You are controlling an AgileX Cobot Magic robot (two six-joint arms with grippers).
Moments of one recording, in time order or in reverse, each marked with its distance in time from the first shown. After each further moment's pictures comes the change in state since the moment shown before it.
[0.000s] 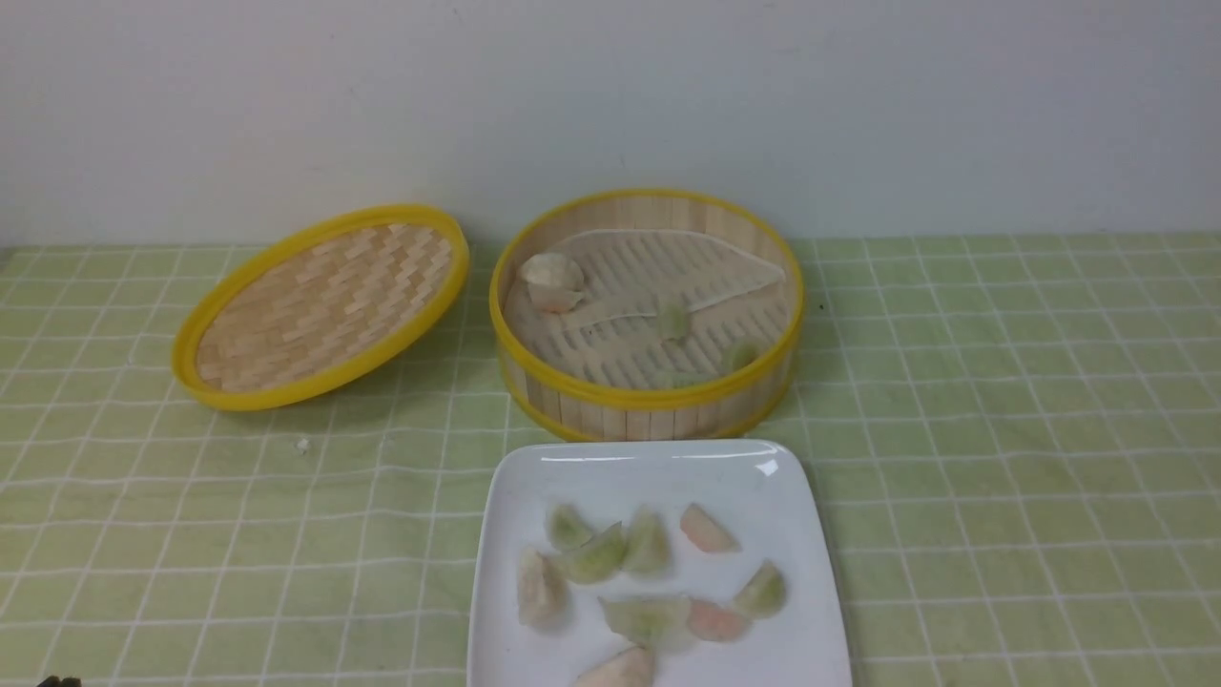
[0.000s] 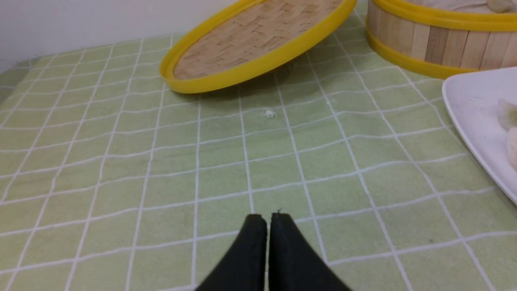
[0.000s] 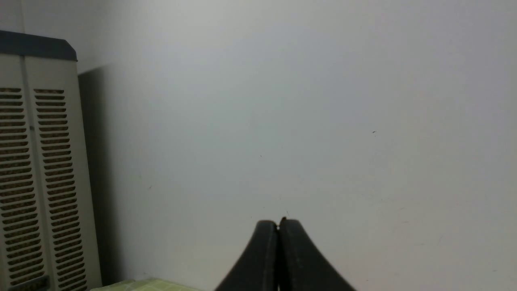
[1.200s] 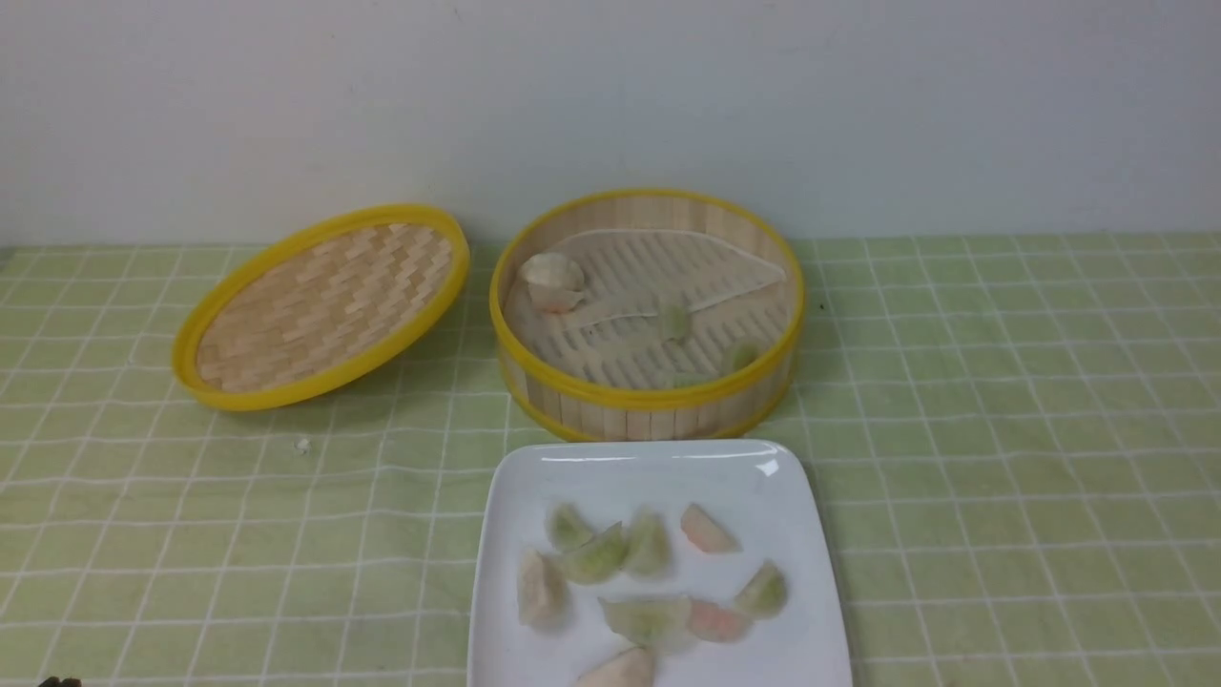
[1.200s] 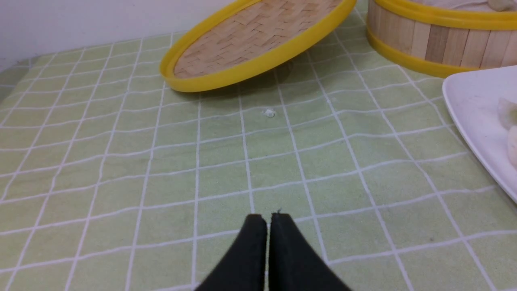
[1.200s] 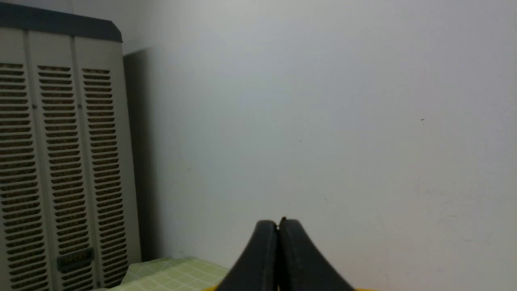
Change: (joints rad) right arm 0.000 0.000 0.029 0.556 -0.039 -0.553; left arm 0.000 0.000 0.000 0.000 0.003 0.000
